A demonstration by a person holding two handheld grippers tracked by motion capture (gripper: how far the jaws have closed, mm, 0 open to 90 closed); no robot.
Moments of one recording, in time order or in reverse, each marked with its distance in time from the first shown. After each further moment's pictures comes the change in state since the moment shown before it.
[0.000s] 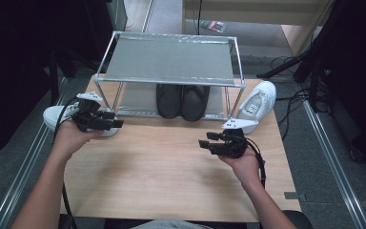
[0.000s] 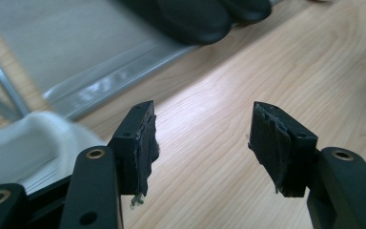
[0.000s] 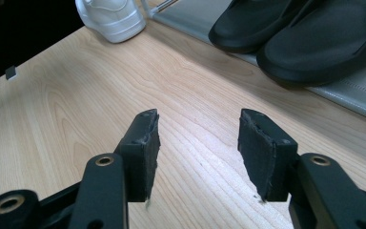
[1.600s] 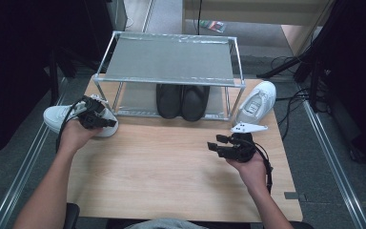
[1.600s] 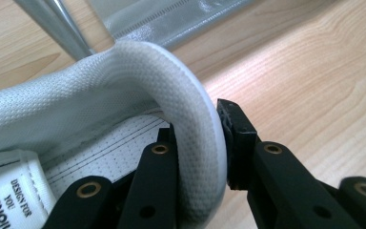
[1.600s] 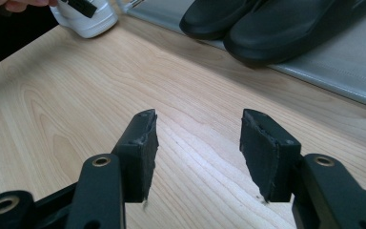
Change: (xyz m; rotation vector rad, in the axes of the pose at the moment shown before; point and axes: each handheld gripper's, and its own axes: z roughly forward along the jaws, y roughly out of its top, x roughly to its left) left arm 0.041 -0.011 0.046 0.218 0.146 -0.035; right arm -0.007 -0.015 -0.017 -0.004 -0.078 0.042
